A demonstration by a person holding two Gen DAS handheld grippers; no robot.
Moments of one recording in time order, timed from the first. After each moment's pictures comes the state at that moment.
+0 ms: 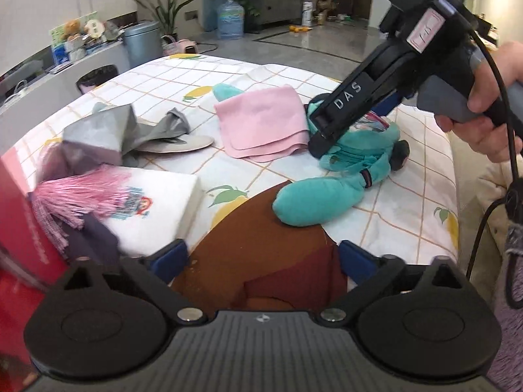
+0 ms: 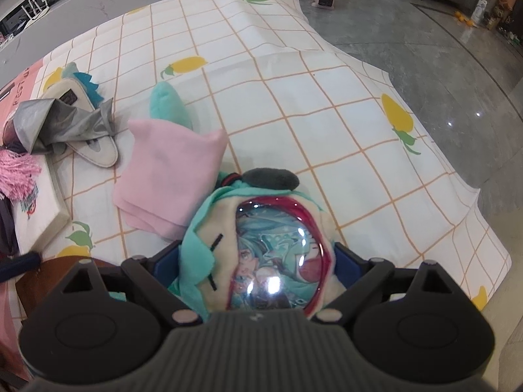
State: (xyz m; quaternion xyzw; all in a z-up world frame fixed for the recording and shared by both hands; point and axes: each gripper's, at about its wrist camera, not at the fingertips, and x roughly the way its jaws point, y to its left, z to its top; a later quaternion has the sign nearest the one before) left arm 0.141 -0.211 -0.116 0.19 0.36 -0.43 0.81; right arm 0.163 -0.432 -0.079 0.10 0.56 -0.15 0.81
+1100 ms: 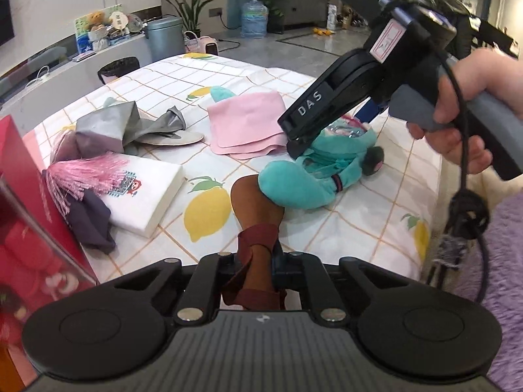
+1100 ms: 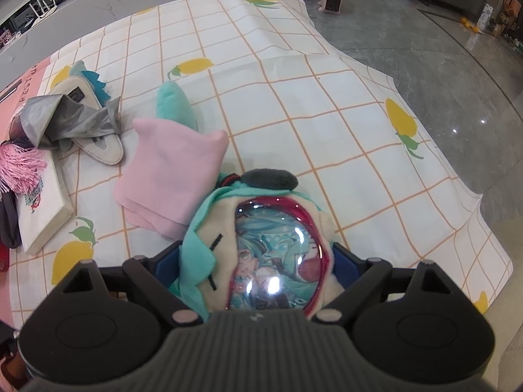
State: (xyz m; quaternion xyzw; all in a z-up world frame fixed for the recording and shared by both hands) left arm 0.101 -0.213 -0.097 0.17 0.37 -0.39 0.83; right arm 0.161 -0.432 -0.077 0.09 0.55 -0.13 0.82
